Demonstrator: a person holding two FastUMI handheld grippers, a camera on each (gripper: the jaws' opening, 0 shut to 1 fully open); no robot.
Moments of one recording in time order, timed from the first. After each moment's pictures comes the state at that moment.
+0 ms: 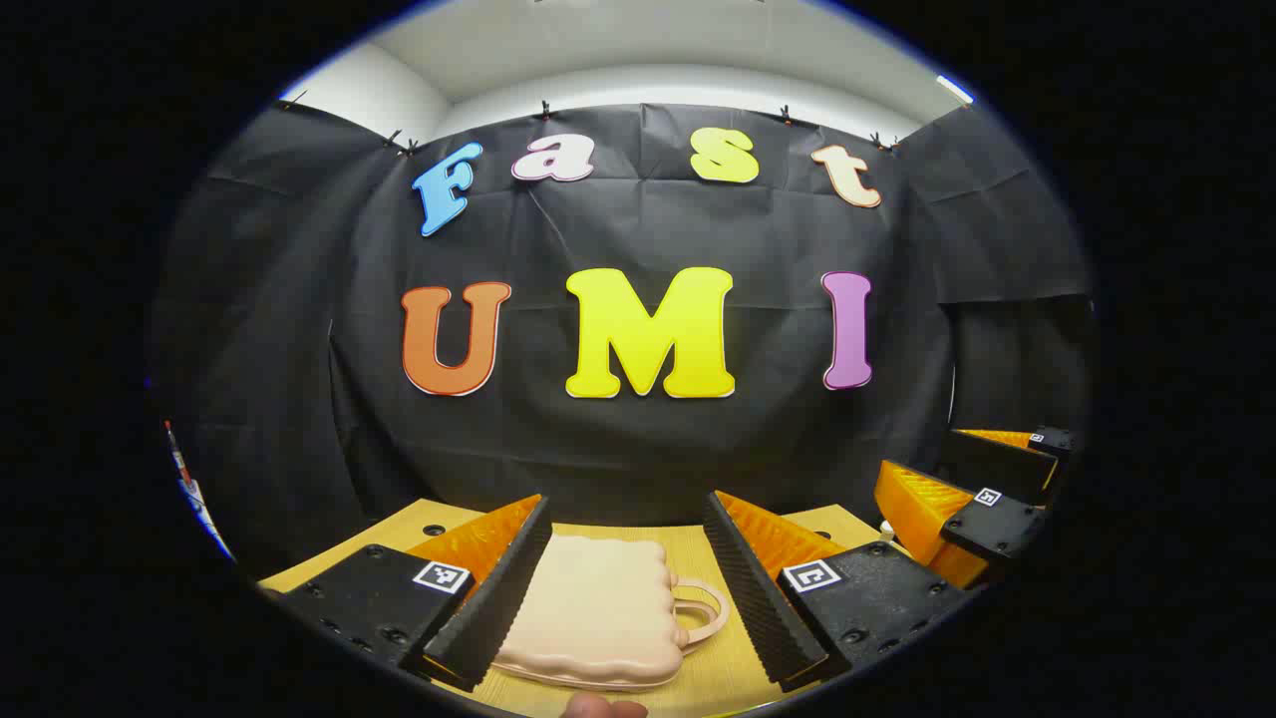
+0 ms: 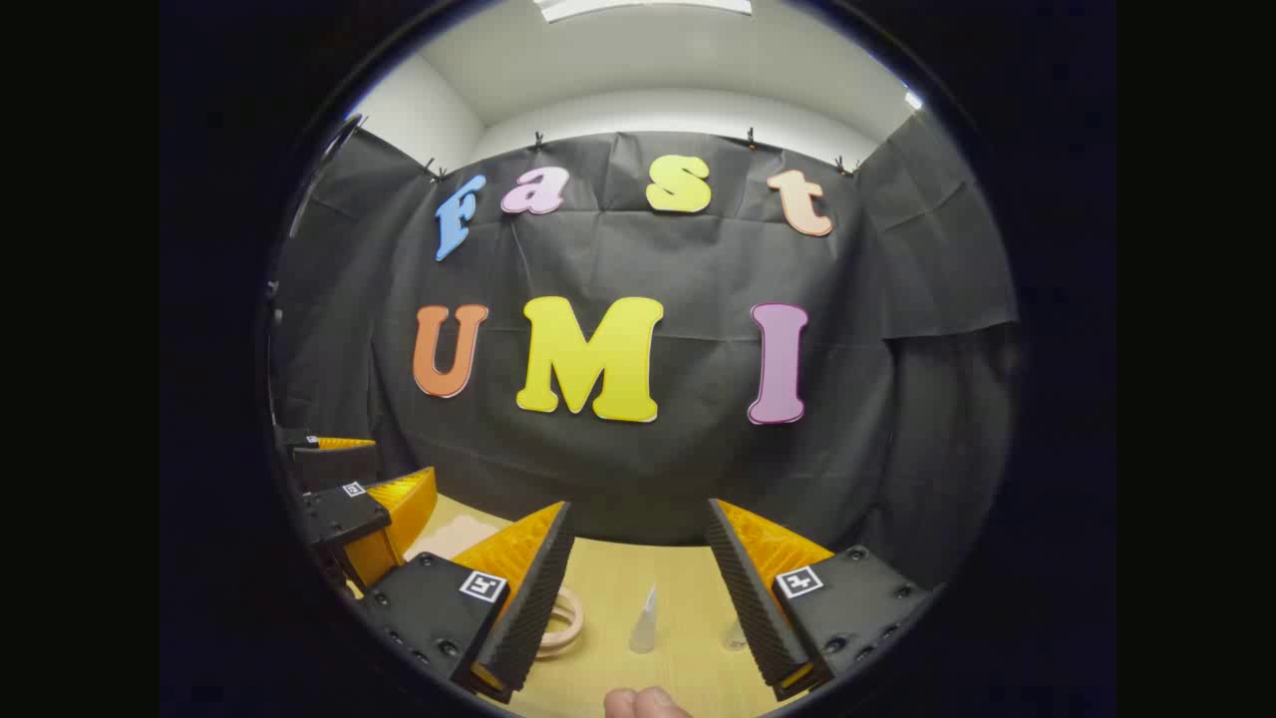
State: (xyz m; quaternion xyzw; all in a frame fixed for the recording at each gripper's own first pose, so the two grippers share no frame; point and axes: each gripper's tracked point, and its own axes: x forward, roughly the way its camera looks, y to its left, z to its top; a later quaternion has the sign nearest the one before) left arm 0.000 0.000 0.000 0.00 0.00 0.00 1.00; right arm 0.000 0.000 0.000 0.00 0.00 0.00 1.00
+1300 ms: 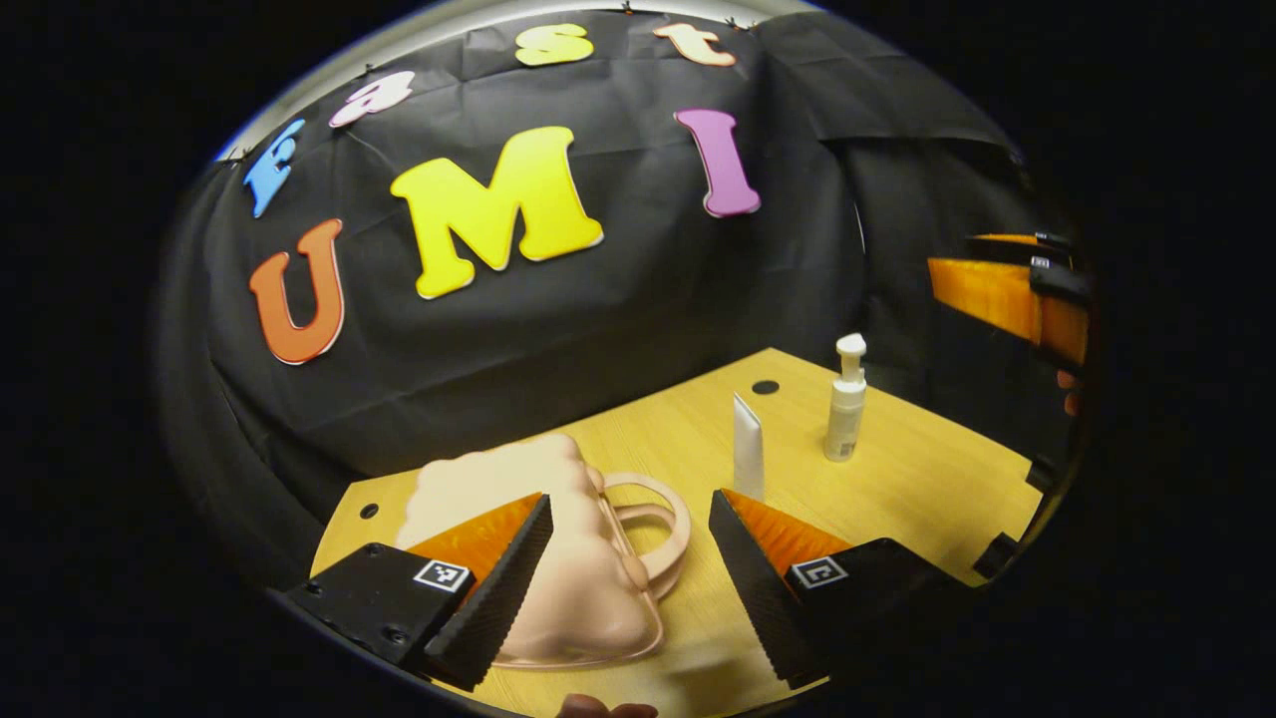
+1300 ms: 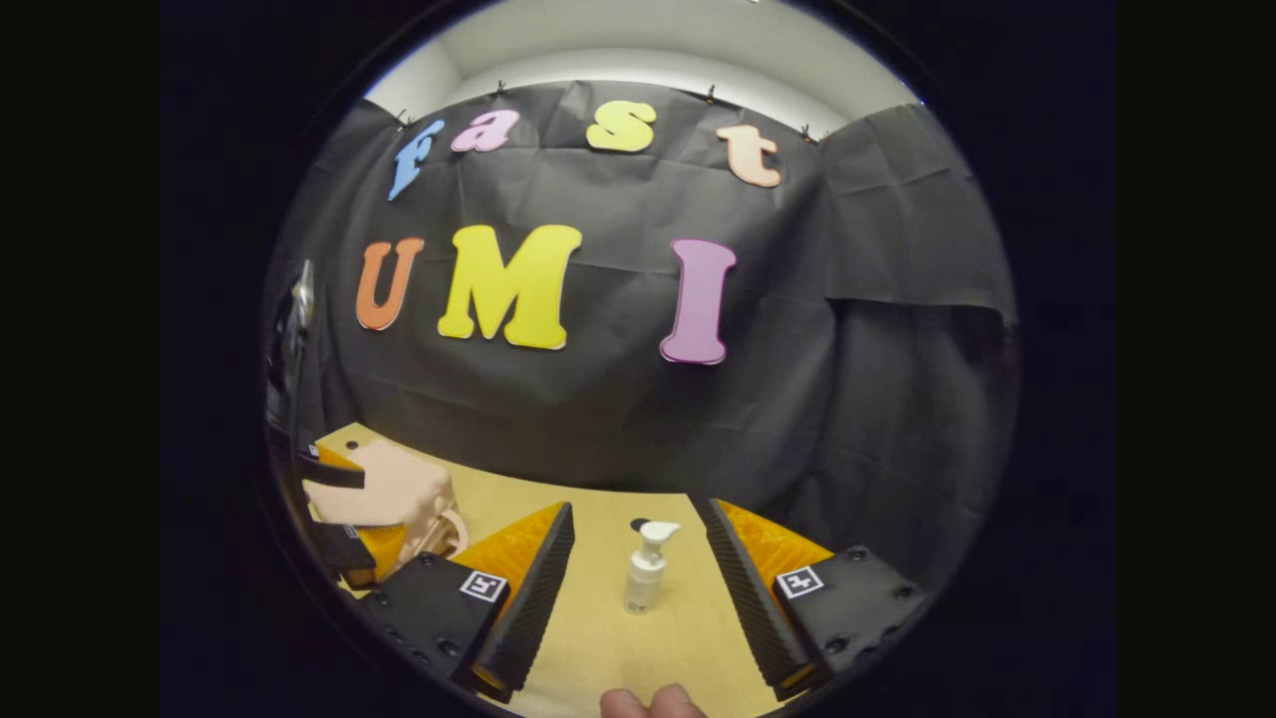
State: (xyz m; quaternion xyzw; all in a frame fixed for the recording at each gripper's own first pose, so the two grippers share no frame) left arm 0.035 -0.079 -0.161 0.16 0.19 -0.15 0.96; right arm -0.011 -0.134 -0.083 -0.02 0.08 -0.10 0.99
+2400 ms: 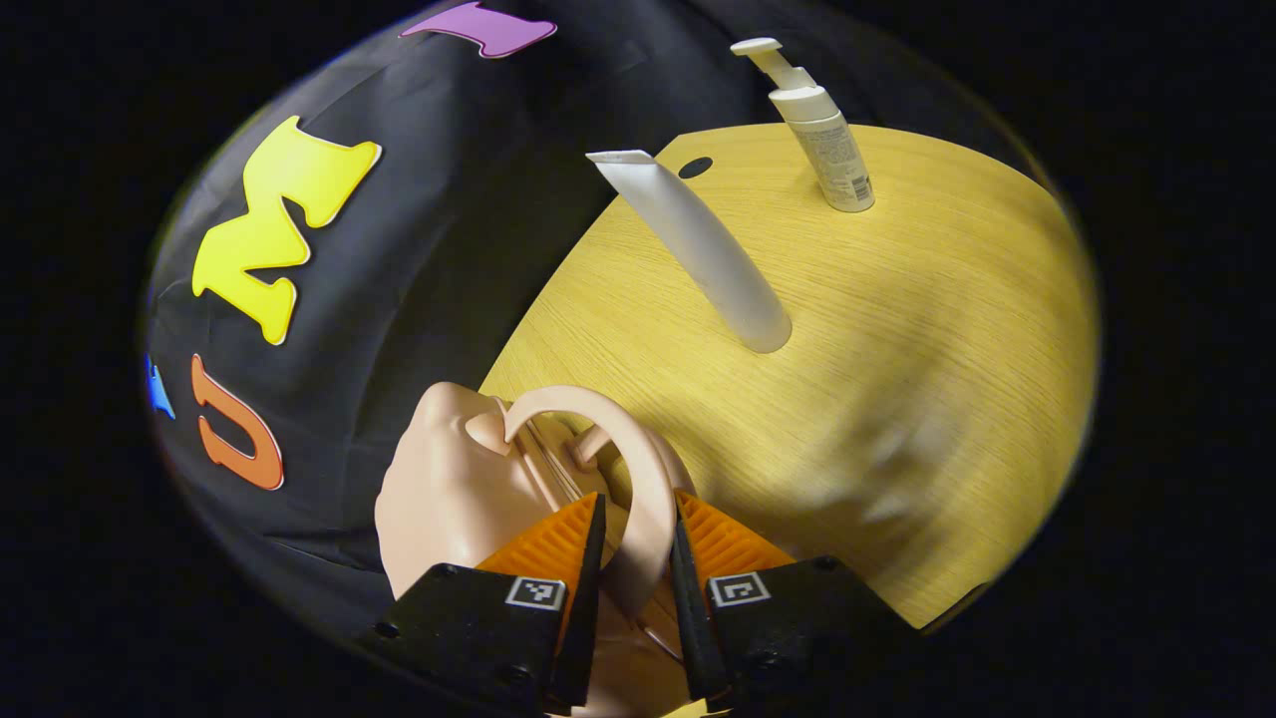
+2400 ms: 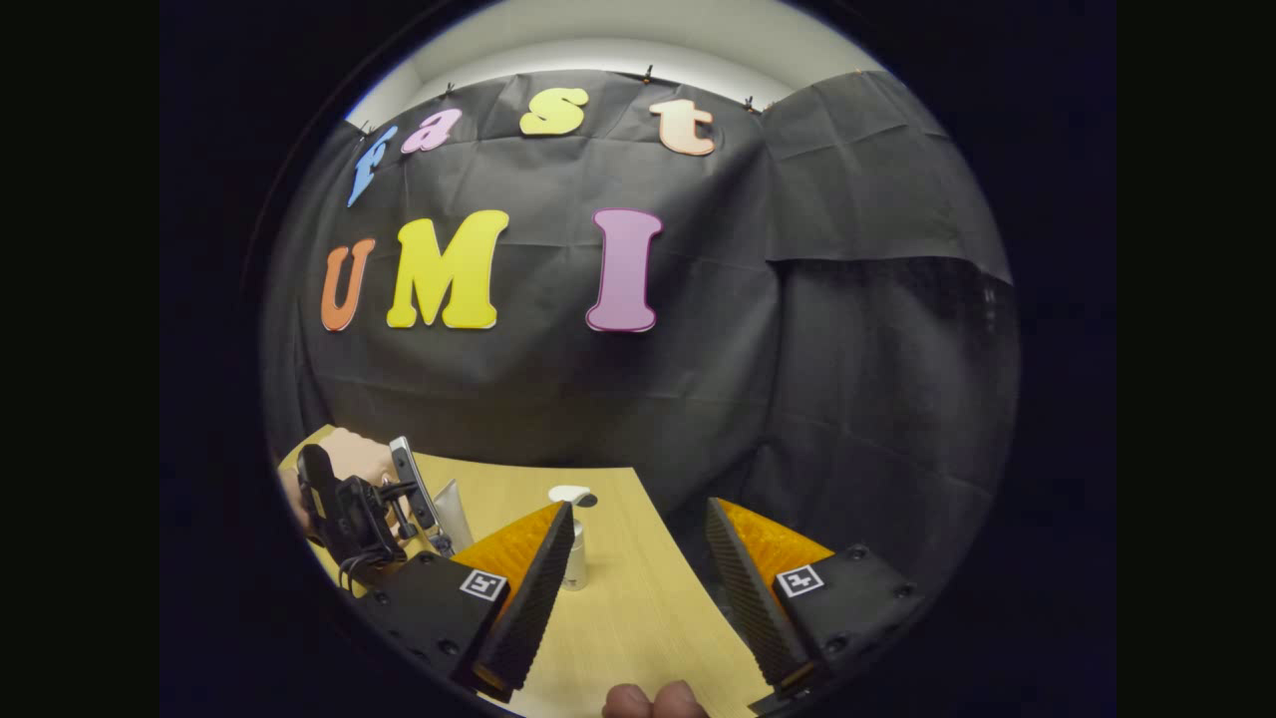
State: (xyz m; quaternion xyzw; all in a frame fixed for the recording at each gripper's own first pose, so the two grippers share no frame) left arm 0.087 -0.074 -0.281 0.45 0.35 -0.15 0.81; right arm -0.042 -0.221 -0.104 0.01 0.08 -0.17 0.98
